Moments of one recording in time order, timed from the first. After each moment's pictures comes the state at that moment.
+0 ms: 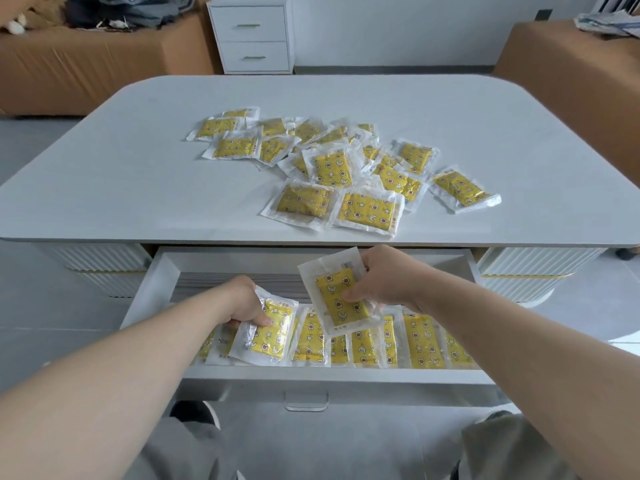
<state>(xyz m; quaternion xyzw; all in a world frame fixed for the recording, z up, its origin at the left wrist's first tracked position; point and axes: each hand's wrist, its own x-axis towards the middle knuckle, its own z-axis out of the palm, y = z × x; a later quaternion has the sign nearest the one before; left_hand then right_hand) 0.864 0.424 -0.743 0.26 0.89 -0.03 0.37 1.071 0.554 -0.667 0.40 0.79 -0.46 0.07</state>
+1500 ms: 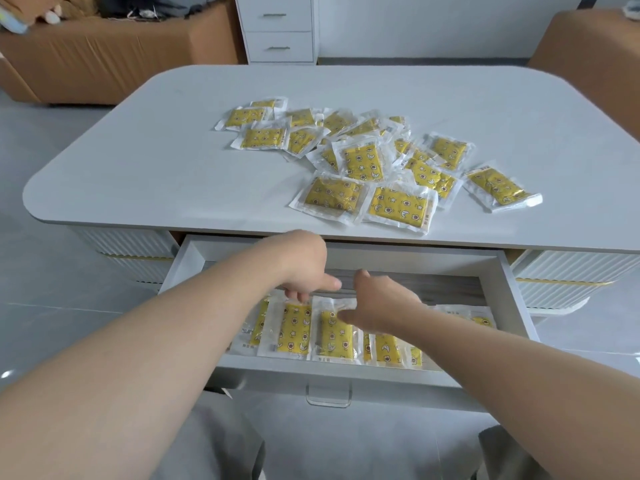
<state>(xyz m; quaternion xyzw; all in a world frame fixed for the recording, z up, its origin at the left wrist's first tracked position) 0.904 0.450 -0.649 0.50 0.81 -0.12 0.28 1.036 0.523 -0.726 0.37 0.89 -0.19 0.18</state>
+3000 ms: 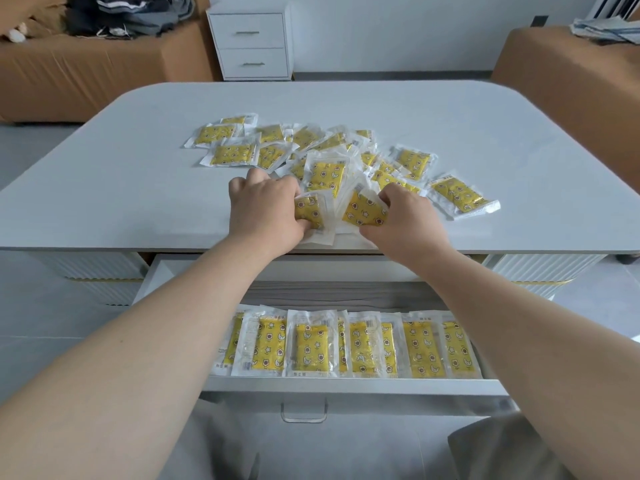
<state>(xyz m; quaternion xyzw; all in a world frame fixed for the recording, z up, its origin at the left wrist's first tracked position) 0.883 0.491 -0.644 0.49 0.86 0.12 -0.10 1.056 0.603 -0.652 0.44 0.86 -0.20 -0.16</state>
